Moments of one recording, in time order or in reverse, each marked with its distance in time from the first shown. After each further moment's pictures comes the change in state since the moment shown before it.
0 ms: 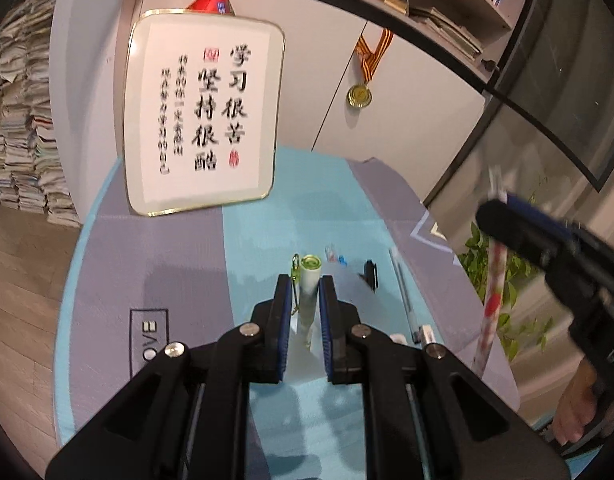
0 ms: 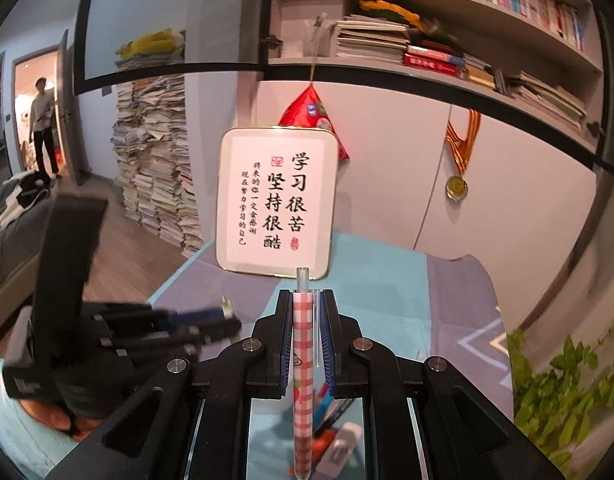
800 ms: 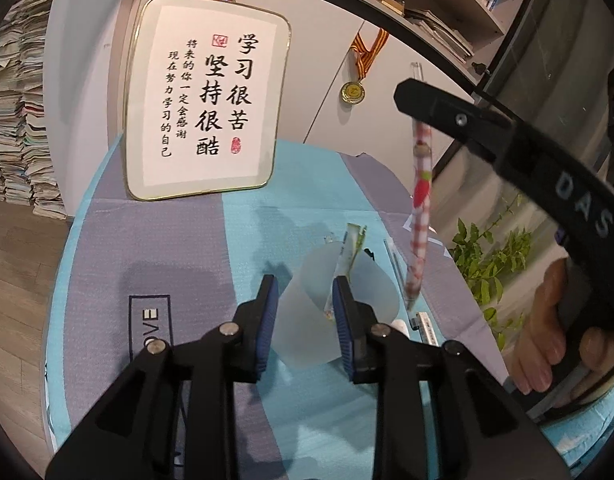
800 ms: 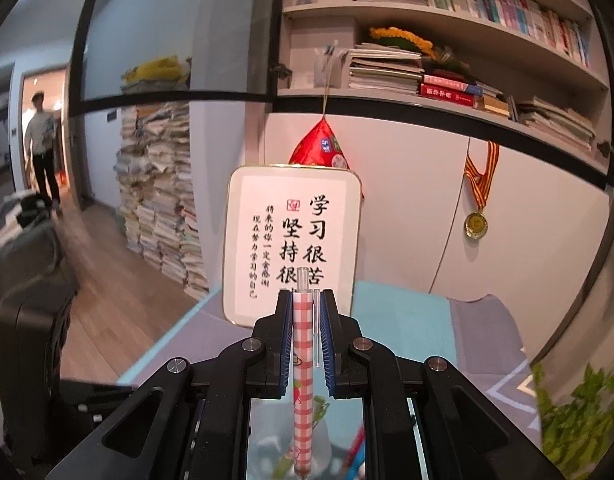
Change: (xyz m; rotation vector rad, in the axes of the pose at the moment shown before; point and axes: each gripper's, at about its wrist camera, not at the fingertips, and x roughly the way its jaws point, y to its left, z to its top) left arm -0.005 0.024 -0.011 -0.016 0.004 -0.068; right arm 0.041 0.018 0.025 0.033 -0.139 0.025
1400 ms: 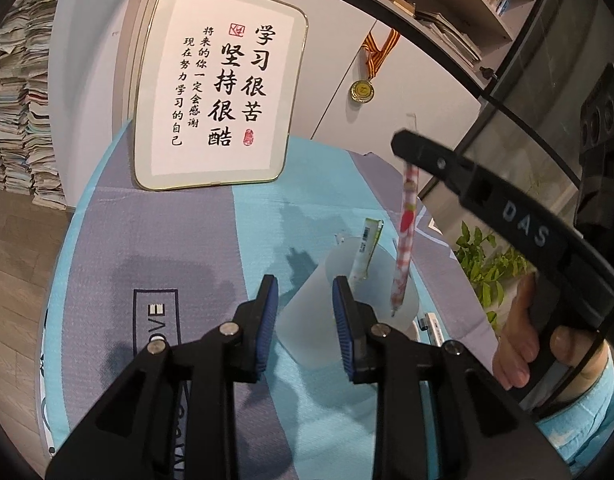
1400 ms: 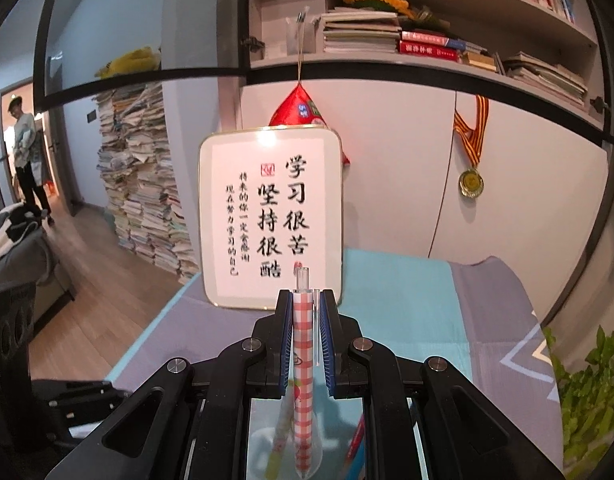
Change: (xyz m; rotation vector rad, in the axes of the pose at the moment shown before) left arm 0.006 0.015 -0.002 -0.031 0.006 -0.006; right arm 0.030 -0.017 -0.023 0.066 0.103 -0.029
